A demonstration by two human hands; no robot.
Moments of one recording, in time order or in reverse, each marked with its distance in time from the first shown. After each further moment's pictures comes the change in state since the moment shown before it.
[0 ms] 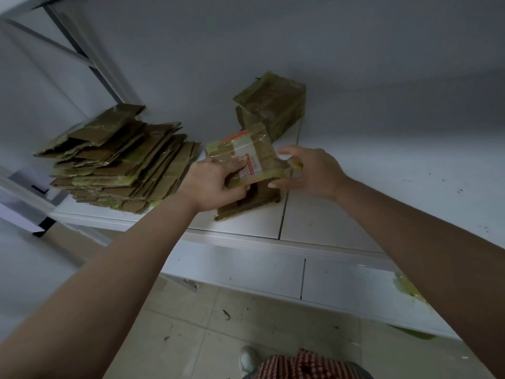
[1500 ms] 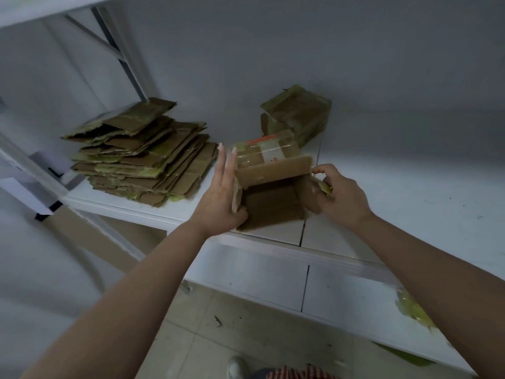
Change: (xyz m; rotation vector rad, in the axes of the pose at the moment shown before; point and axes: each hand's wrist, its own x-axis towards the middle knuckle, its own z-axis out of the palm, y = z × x) left_hand -0.049 -0.023 0.040 -0.478 0.215 -0.065; right_hand -0.021 -0.004 0.025 -0.079 0.128 0.136
